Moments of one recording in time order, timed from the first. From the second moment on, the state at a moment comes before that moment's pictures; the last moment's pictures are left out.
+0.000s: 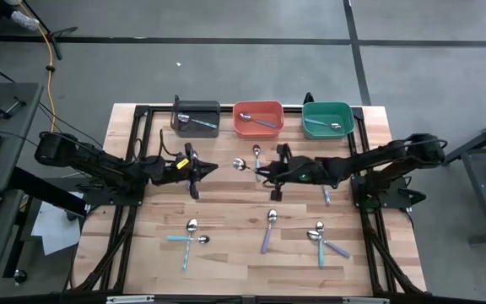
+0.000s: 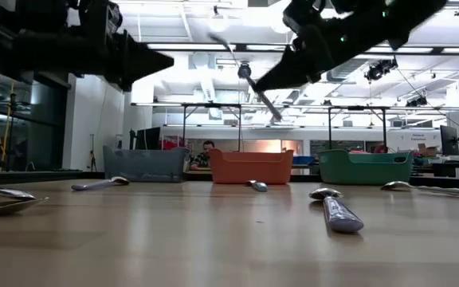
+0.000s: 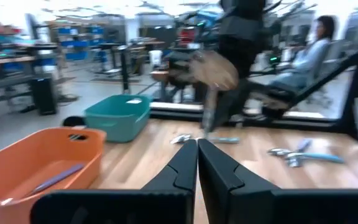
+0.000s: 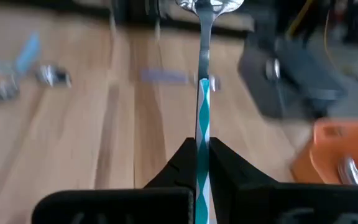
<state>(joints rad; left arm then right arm) -0.05 1.21 0.21 1.05 -0.24 -0.01 0.04 1.44 0.70 0.37 0.23 -0.12</state>
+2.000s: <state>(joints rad) -0.04 1.51 0.65 1.04 -0.26 -0.04 0.08 1.48 0.66 0.70 0.24 -0.11</state>
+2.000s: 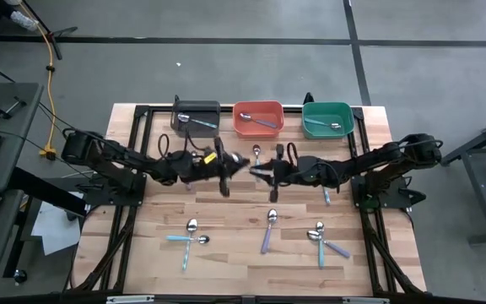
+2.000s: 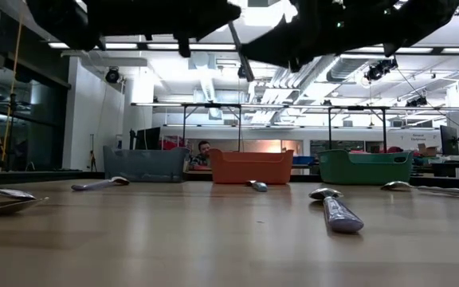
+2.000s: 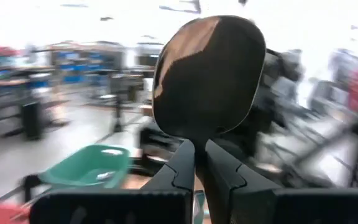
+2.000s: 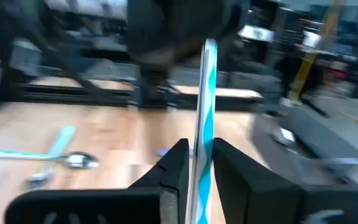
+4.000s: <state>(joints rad) 0.83 1.62 0.40 0.99 -0.20 -0.65 0.03 1.48 0.66 0.61 0.38 -0.03</state>
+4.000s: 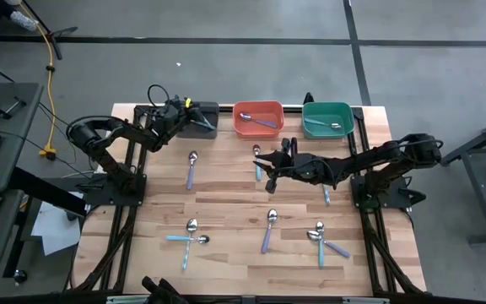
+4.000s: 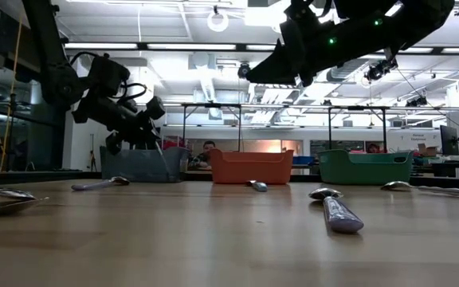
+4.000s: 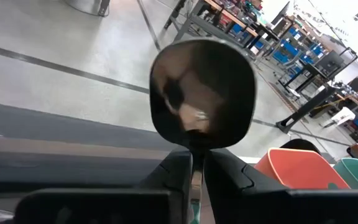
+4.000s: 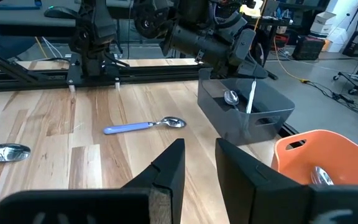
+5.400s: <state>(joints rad) 0.66 1.13 0.40 0.60 -0.01 -0.16 0.03 1.48 0.66 0.57 0.38 -0.03</state>
